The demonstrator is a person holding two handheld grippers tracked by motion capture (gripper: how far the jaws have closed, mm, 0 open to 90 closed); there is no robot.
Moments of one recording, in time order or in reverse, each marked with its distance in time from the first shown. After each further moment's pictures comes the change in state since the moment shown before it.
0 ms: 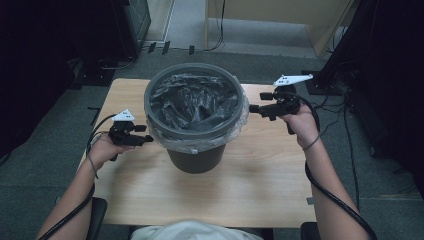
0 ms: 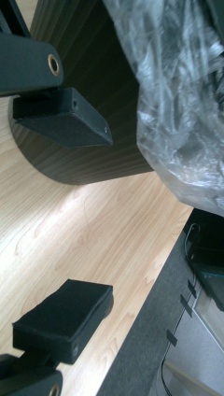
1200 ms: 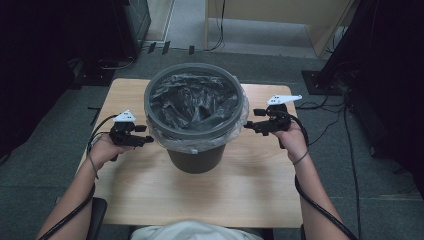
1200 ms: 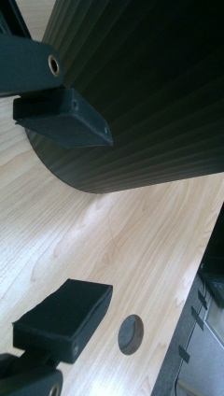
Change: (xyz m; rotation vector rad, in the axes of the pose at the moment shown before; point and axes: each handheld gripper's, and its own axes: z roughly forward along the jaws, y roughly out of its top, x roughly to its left) left arm -0.001 -0.001 0.003 0.008 0.017 0.013; right arm 0.001 -0.055 0.033 0.002 0.029 0.023
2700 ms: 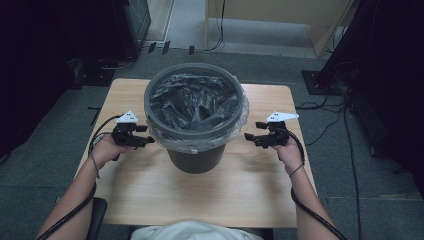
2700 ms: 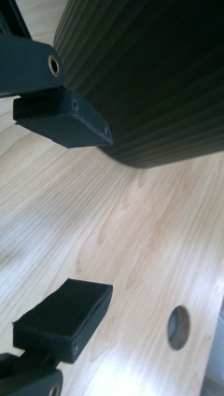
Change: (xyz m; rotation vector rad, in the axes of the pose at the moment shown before) left arm 0.001 -0.002 0.009 0.015 0.020 0.028; right arm -0.016 -0.065 0.022 -0.008 -0.060 0.004
